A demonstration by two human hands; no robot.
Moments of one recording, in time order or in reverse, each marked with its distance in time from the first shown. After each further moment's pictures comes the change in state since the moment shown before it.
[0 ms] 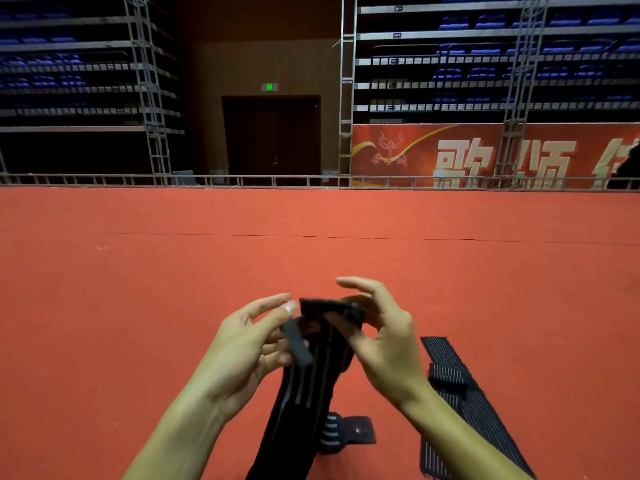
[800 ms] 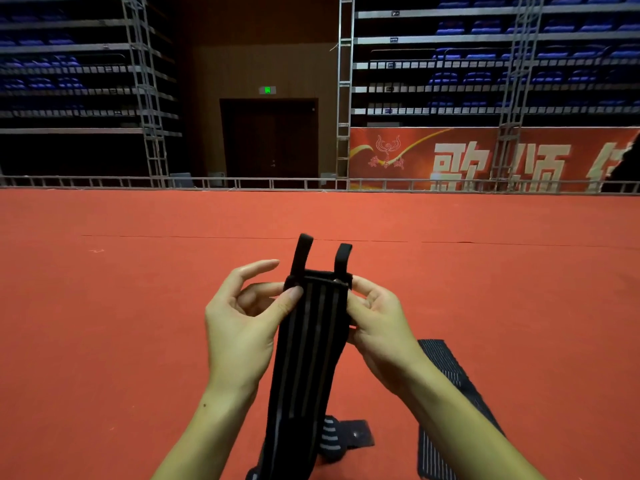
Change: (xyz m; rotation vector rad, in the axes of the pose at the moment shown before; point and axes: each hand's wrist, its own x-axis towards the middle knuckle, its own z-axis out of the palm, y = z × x) left_hand -0.003 0.004 0.021 0.191 0.192 0.596; right_hand 0.025 -0.020 0.004 0.568 -0.136 0.550
